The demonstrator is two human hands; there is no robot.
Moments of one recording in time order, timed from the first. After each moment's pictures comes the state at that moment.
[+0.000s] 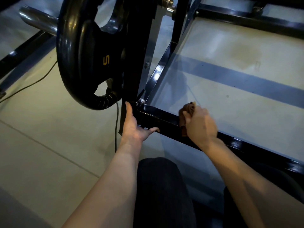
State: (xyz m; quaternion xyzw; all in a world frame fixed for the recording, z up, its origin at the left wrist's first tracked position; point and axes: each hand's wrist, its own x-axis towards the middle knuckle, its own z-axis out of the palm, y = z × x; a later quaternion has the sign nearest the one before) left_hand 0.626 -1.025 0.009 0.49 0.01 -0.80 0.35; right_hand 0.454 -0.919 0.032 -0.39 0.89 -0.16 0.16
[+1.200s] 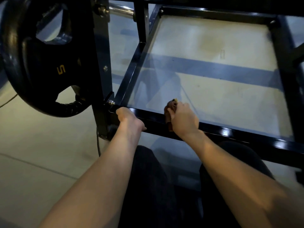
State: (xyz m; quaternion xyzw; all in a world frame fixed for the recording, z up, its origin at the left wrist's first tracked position) left_hand 0.535 -0.980 0.069 0.68 -0.10 -0.68 0.27; right_hand 0.415 -0.872 0.028 -0.38 0.89 -0.16 0.17
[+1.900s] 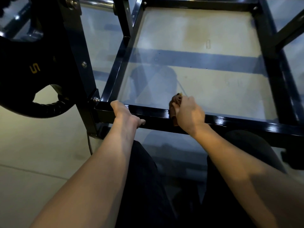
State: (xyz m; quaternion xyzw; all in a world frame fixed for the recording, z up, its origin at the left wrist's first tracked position) left_hand 0.514 -0.956 0.078 0.63 -0.01 -0.73 0.26; right_hand 0.380 -0.823 0.035 -0.34 0.92 -0.13 0.15
